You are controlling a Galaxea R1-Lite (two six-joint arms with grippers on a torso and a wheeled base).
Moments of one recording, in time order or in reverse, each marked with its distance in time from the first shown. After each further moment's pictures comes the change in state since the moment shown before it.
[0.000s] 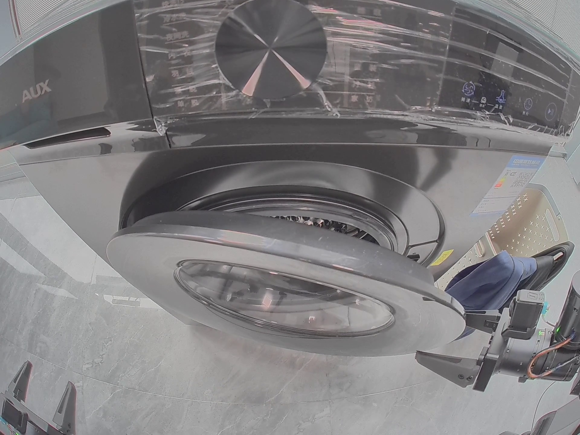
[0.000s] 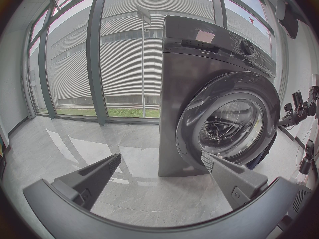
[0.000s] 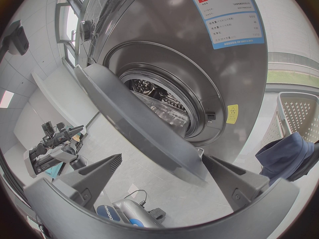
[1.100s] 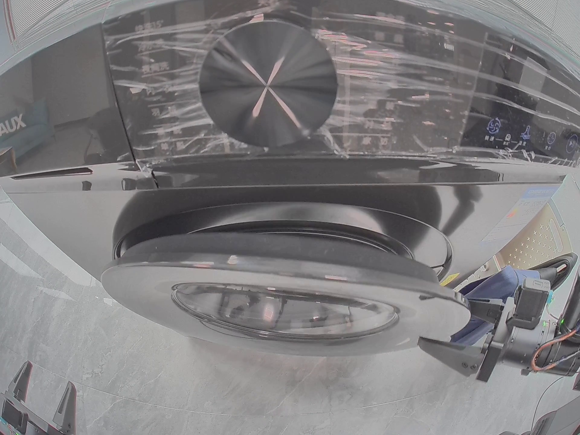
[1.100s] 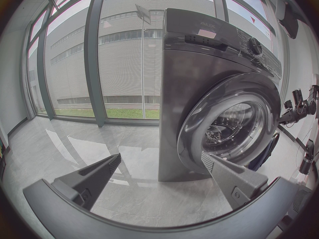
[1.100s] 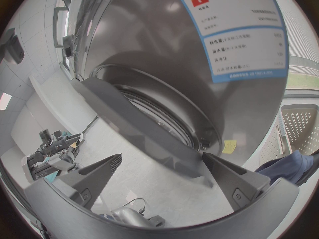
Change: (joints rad) left arm 0.000 0.000 0.000 0.000 0.000 0.000; right arm 0.002 -0.010 -0.039 0.004 -0.015 0.014
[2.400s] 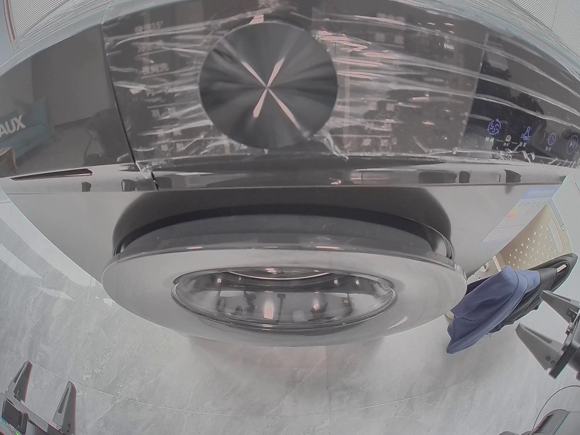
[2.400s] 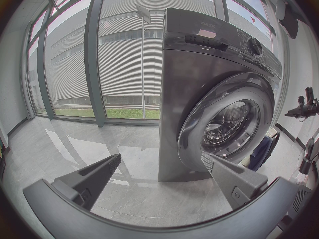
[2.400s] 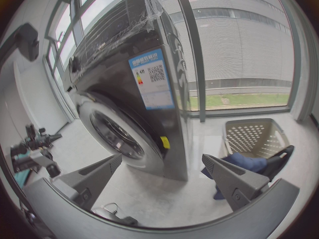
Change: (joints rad) left arm 0.000 0.000 0.000 0.000 0.000 0.000; right arm -0.338 -0.588 0.025 0.429 0.016 -0.112
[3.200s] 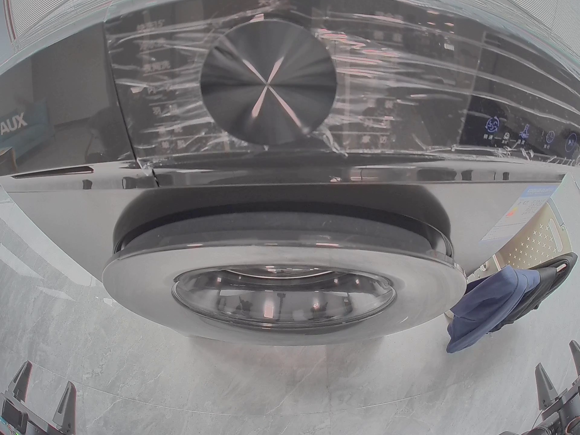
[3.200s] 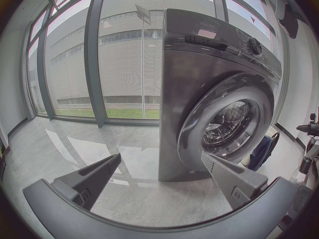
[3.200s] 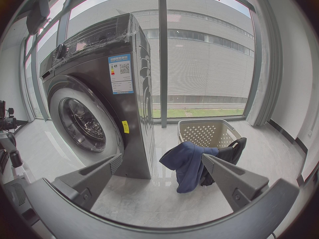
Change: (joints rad) left arm 0.000 0.000 0.000 0.000 0.000 0.001; right arm -0.314 -0.635 0.168 0.367 -0.116 -0.103
